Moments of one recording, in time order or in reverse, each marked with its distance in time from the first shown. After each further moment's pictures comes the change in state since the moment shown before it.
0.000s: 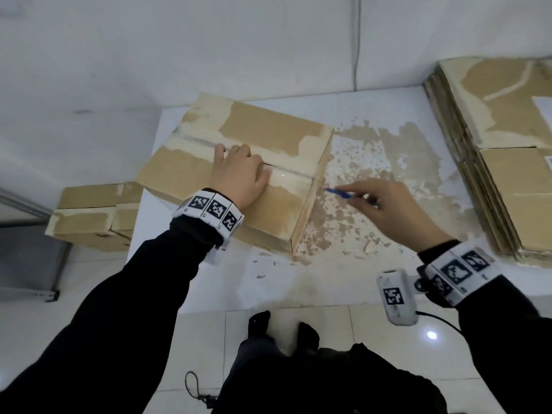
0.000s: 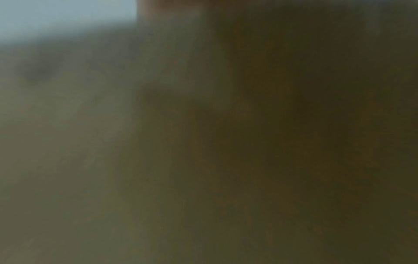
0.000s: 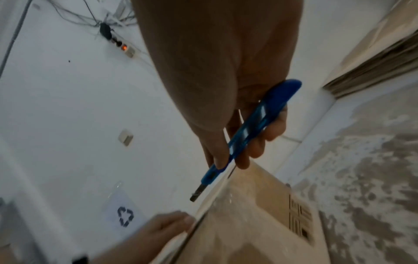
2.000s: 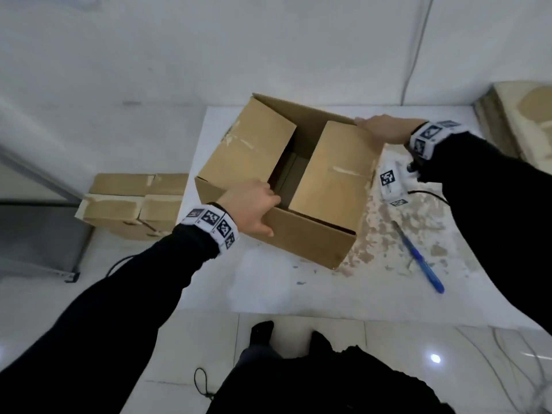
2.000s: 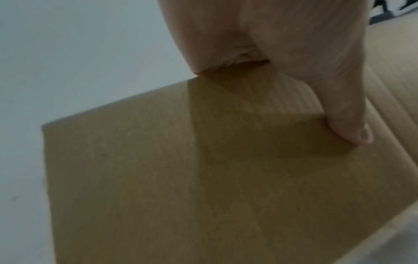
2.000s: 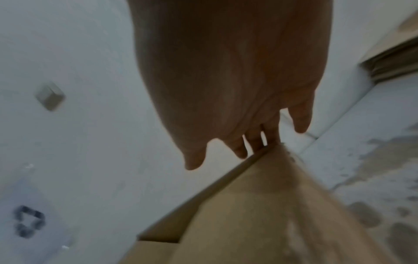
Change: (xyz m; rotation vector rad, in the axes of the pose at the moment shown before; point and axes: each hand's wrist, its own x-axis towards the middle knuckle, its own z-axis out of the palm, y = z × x) left_hand -0.046 -0.082 -0.006 0.135 -0.340 0.407; right_hand 0.210 -0.031 0.003 -0.285 -0.346 0.357
